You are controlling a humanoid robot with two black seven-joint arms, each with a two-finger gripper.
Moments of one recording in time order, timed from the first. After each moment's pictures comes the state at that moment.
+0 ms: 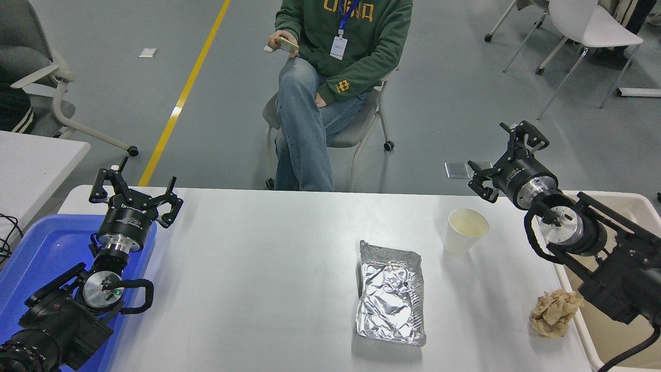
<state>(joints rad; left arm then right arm) -0.55 0.33 -0.83 -0.44 -0.19 -0.66 -0.48 0.73 -0.45 0.66 0.95 0.11 -0.14 0.21</state>
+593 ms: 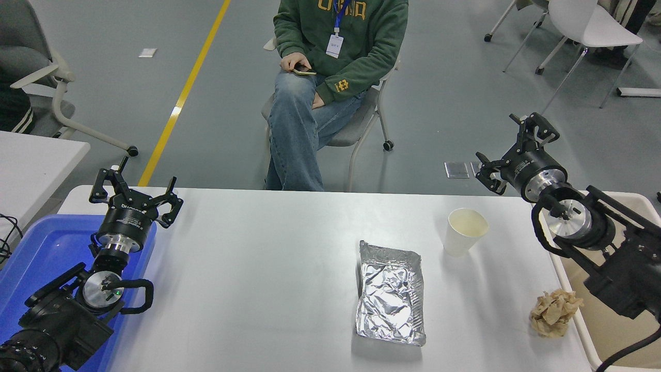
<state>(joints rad) -0.55 0.33 -0.83 -0.44 -0.19 -0.66 -0.48 0.74 -0.46 0.71 0.94 0.10 -0.14 0.22</state>
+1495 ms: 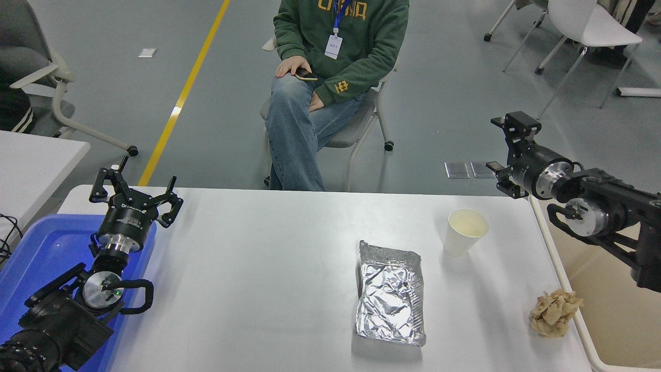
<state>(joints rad) -0.55 0.33 -0.83 -0.44 -0.19 -0.66 -0.48 1.13 -0.62 -0.12 0.96 -0.03 -0.12 0.23</state>
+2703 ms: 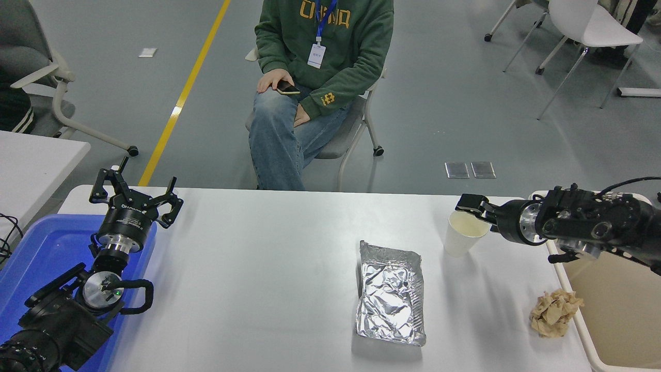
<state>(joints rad) -0.55 0.33 -0.83 -0.44 -0.19 -0.66 -0.48 1.33 -0.43 -0.84 0.93 -0.23 -0.08 0.19</state>
